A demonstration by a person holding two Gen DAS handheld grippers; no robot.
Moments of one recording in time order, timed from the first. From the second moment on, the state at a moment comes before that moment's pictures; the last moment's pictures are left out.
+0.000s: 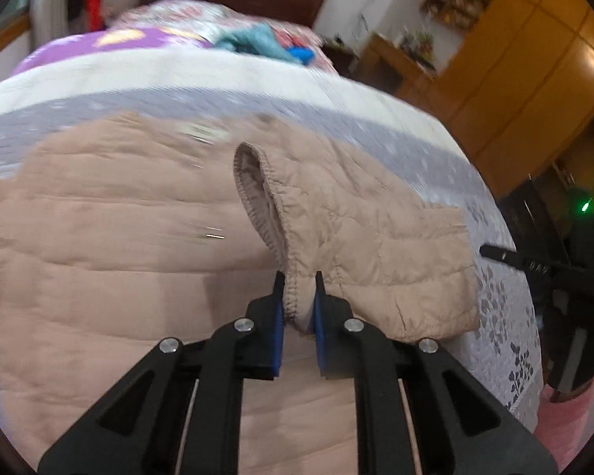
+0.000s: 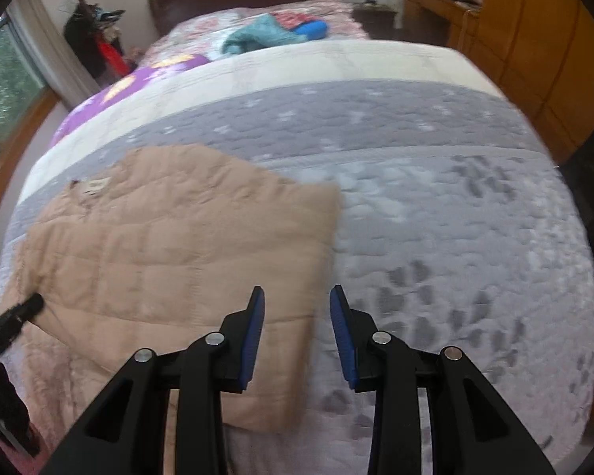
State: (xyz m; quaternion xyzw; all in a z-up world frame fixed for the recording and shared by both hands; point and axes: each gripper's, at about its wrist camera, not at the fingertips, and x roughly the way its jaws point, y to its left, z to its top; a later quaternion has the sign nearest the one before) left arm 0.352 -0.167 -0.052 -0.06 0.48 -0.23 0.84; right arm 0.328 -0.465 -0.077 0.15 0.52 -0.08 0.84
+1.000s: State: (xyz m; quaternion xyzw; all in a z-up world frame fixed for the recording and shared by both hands) left arm 0.366 -0.049 -0.071 -0.04 0.47 -0.08 0.88; right arm 0.358 -0.362 -0.093 0.09 0.53 -0.01 0.84
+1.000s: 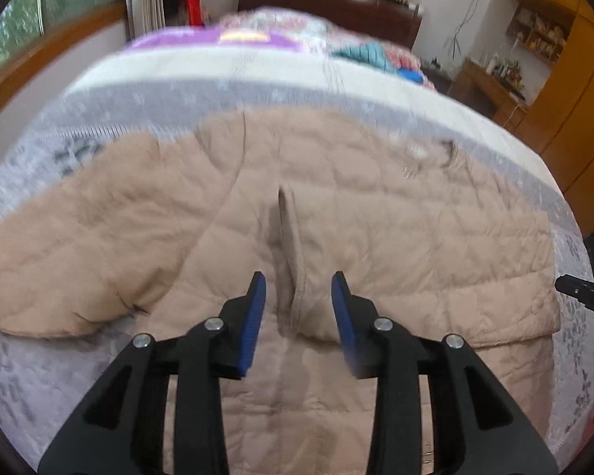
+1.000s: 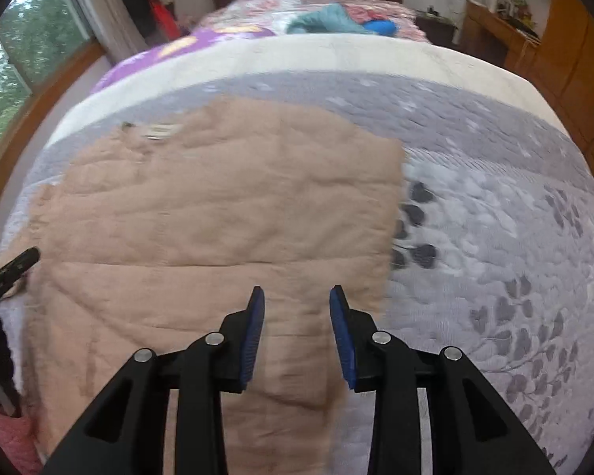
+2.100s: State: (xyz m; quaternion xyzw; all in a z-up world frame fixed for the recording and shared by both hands) left arm 0.319 0.122 -0.082 -0.12 0.50 0.02 0.86; right arm 0.378 -0.246 -0.099 0.01 0.56 0.01 0.83
